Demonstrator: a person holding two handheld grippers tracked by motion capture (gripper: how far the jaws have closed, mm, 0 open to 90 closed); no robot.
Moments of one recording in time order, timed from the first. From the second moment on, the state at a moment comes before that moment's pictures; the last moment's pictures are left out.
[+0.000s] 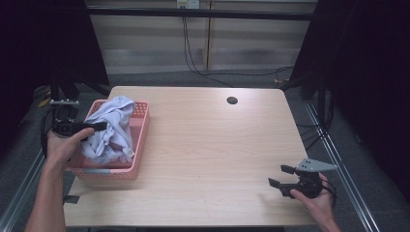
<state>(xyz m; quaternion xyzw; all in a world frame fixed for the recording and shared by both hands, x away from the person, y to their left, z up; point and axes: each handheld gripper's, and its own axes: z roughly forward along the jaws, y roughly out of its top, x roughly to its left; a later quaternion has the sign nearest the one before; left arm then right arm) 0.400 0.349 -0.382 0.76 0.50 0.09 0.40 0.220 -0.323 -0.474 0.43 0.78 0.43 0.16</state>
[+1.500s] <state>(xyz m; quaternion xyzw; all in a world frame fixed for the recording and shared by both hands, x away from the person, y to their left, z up) 0.390 0.352 -0.309 0.73 0.49 0.14 0.45 0.219 -0.323 -0.474 0.42 0.78 0.43 0.16</state>
